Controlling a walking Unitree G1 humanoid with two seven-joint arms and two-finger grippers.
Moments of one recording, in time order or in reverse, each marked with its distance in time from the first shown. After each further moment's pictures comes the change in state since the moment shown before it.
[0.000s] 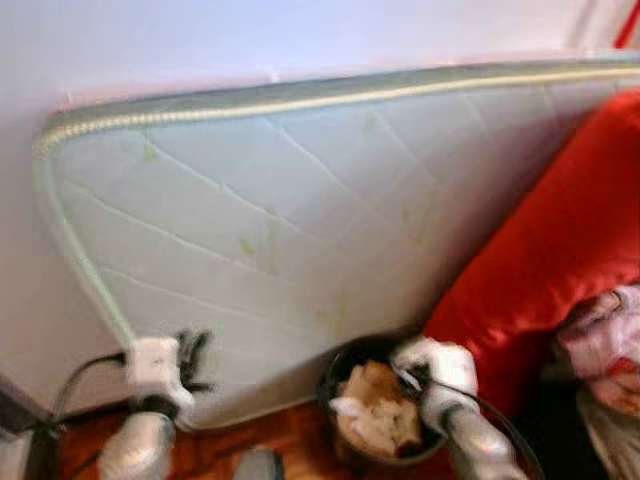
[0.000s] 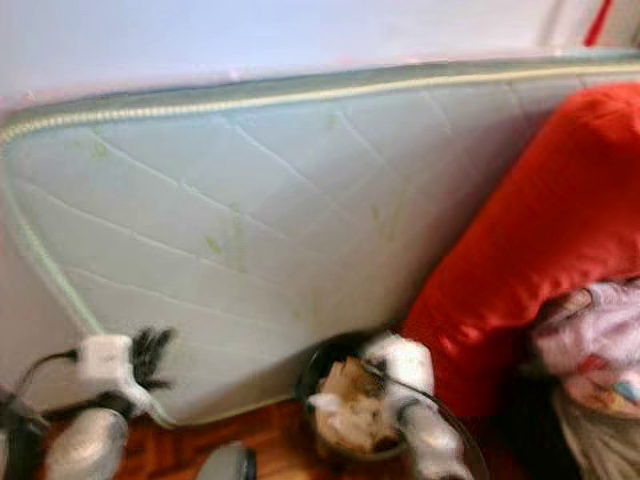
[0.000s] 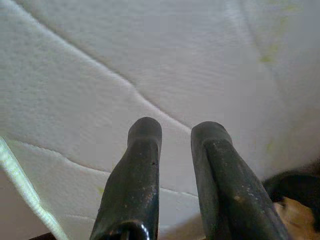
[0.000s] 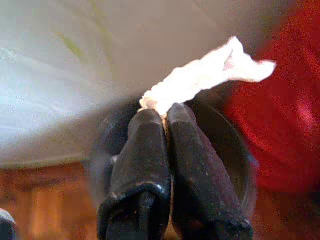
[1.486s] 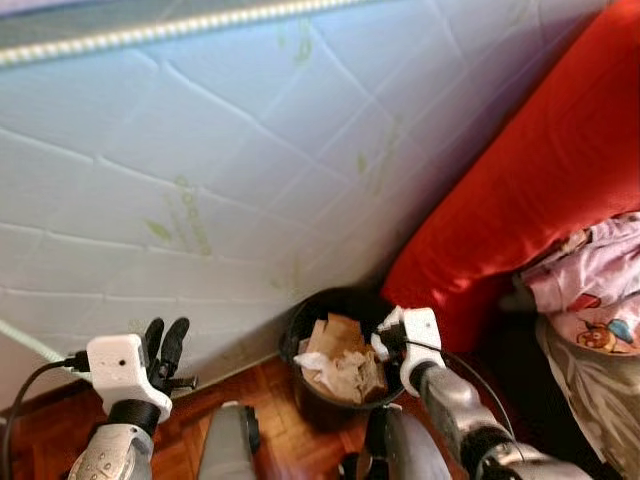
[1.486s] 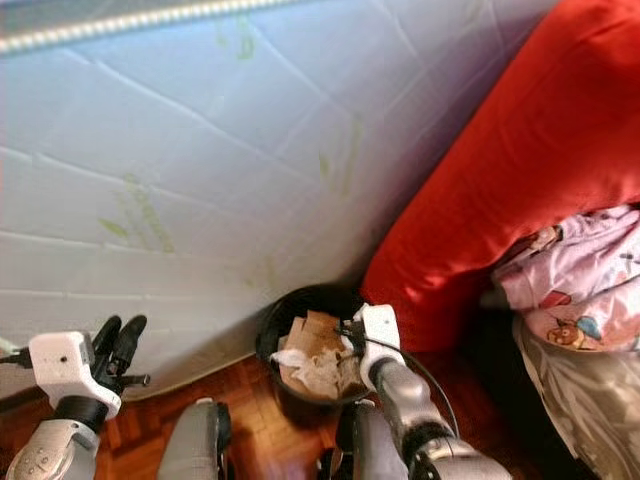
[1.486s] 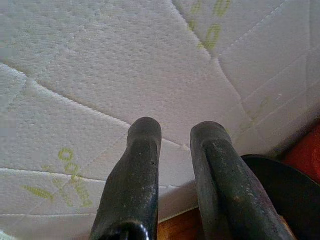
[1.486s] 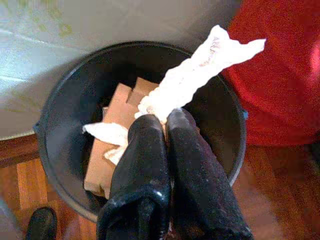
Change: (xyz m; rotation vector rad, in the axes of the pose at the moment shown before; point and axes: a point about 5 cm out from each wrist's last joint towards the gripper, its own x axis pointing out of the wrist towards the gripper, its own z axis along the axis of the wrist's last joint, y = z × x) left arm -0.037 -0.013 0.065 -0.066 -0.114 0.044; right arm 0.026 0.011 0.043 -0.036 0.055 0.025
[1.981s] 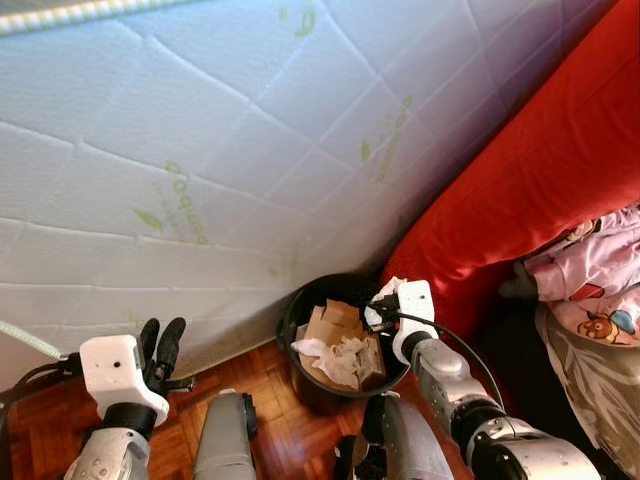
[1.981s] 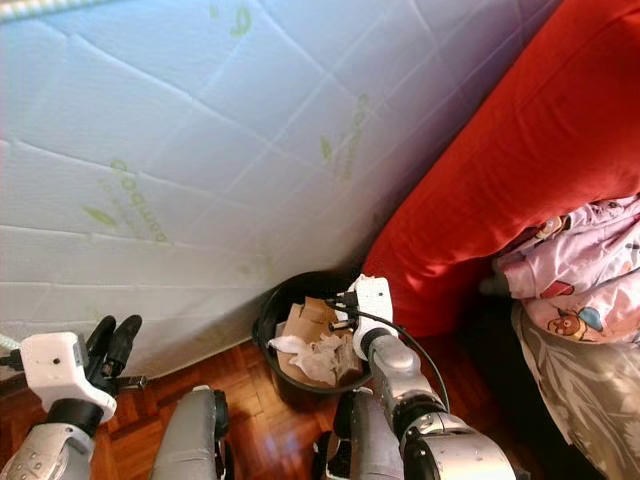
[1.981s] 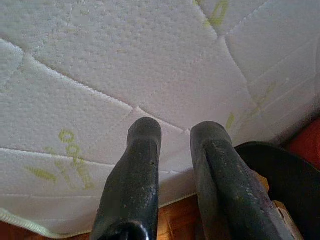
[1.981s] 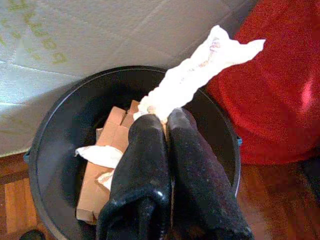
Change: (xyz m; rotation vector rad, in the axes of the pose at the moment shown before) left arm -0.008 -0.002 0.009 0.004 0.004 0.016; right arm 0.009 0.005 0.036 -0.025 -0.096 -0.029
